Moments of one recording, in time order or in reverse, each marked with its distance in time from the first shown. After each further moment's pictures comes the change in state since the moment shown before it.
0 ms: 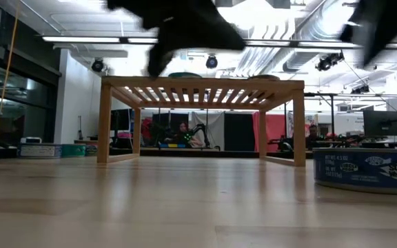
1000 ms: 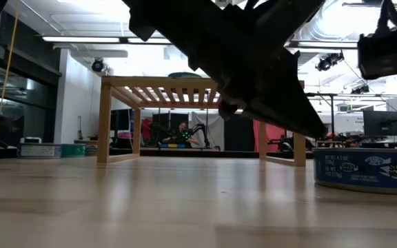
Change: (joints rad) left arm 0.096 0.359 0.368 -0.201 0.216 0.387; right arm 0.082 -0.029 -0.373 0.276 0.072 0.593
